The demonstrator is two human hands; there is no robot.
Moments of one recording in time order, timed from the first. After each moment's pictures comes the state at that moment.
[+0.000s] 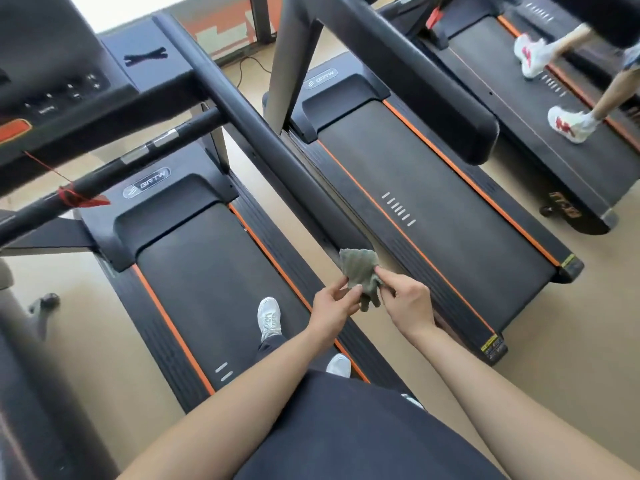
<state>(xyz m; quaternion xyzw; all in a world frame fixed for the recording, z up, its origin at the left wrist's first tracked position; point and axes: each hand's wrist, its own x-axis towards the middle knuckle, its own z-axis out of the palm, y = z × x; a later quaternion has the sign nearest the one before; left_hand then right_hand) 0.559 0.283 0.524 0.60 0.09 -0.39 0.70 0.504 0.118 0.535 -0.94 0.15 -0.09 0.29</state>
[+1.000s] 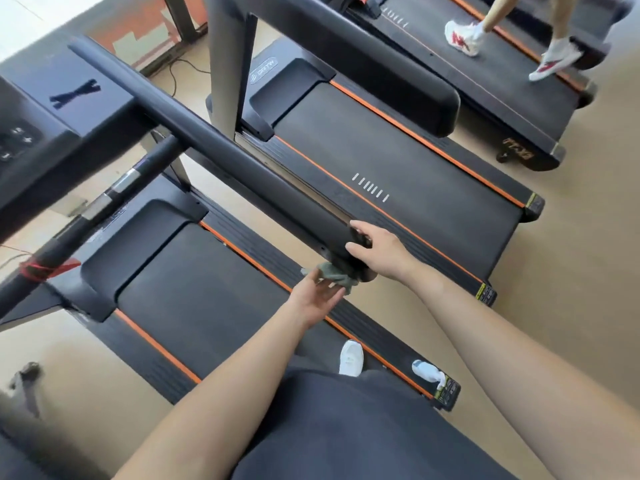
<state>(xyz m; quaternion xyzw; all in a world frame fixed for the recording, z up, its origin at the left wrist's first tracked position) 0.650 0.305 0.516 0.44 0.33 -0.52 0.66 0.603 0.145 0.615 -0.85 0.30 0.13 0.41</state>
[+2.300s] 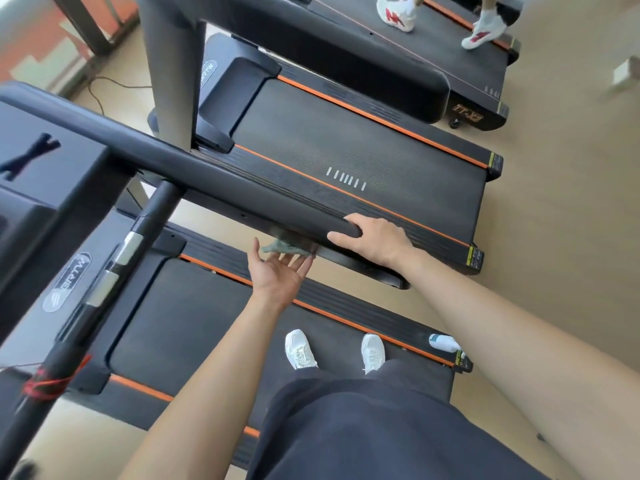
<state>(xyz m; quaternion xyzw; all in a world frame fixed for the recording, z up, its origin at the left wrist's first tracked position) 0.828 0.354 0.500 0.30 0.28 -0.53 0.74 0.708 0.190 0.604 -0.85 0.41 0.19 0.27</state>
